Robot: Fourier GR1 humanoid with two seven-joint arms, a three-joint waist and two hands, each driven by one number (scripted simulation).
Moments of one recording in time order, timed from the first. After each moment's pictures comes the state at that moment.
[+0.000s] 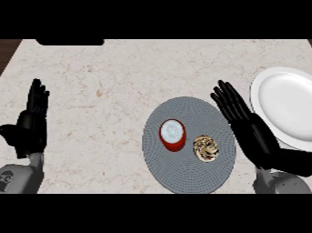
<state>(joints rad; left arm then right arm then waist) -0.16 0.36 -0.12 -1.37 0.24 0.44 -0.16 -0.13 -0.21 0.24 -1.67 -0.32 0.10 -0.12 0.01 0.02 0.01</state>
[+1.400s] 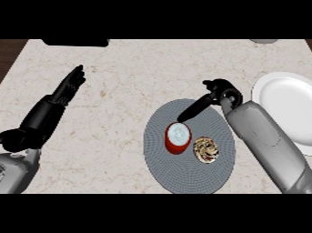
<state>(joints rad) -0.26 0.51 -0.29 -1.56 0.23 0.06 -0.10 -0.72 -0.26 0.39 -1.11 -0.12 -0.06 1.15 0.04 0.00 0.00</state>
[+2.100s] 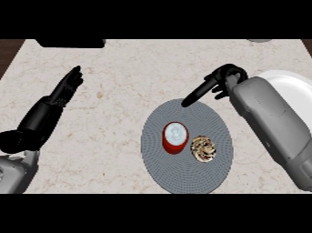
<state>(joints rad) -0.24 0.49 -0.27 -1.57 0.22 0.05 -0.09 -0.90 -0.30 0.36 -0.87 -0.35 0.05 1.24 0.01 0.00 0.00</state>
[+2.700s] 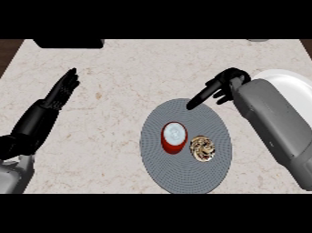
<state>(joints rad) -0.20 0.49 -0.23 -1.61 0.20 0.03 -0.08 -0.89 -0.31 0.38 -0.81 -0.45 0.10 1.21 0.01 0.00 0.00</state>
